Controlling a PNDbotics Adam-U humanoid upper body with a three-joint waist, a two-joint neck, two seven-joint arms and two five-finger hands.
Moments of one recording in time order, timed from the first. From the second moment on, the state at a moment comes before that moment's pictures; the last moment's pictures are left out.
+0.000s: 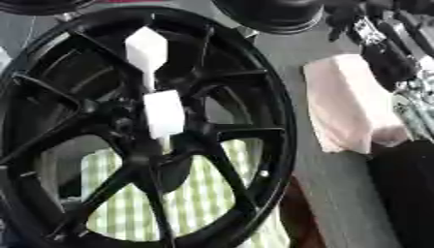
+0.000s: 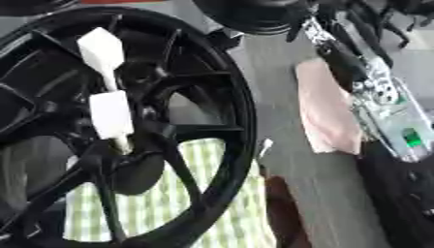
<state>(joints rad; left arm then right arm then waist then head) -0.23 0.27 -0.08 -1.98 -0.01 -0.04 0.32 -0.07 -0.69 -0.30 -1.98 -0.30 -0.07 0.08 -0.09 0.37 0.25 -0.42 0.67</state>
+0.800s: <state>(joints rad) -0.23 0.27 -0.08 -1.98 -0.01 -0.04 0.32 -0.08 -0.73 -0.28 -1.98 -0.28 -0.12 0.12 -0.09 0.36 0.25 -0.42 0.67</state>
